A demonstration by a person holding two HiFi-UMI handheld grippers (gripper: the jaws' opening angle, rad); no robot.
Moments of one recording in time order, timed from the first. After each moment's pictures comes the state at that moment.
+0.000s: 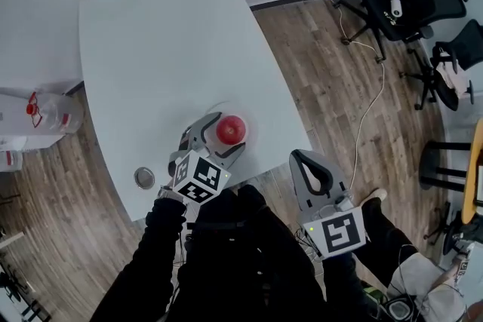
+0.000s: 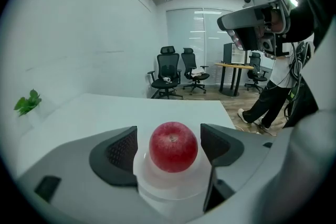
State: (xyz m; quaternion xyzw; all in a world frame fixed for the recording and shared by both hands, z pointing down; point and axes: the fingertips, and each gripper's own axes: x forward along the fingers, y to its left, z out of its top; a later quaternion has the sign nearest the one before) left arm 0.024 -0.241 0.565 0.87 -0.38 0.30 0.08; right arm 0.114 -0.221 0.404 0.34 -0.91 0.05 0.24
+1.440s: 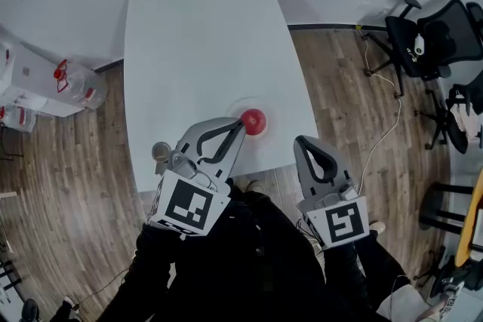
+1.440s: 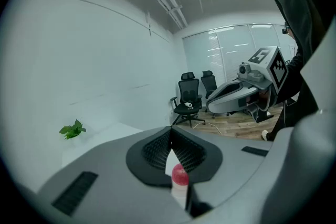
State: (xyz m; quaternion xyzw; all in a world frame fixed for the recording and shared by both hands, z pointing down) left arm -0.018 -0.190 0.348 0.83 -0.52 0.18 0.01; right arm 0.069 -0.203 0.349 0.27 -0.95 -0.02 0.18
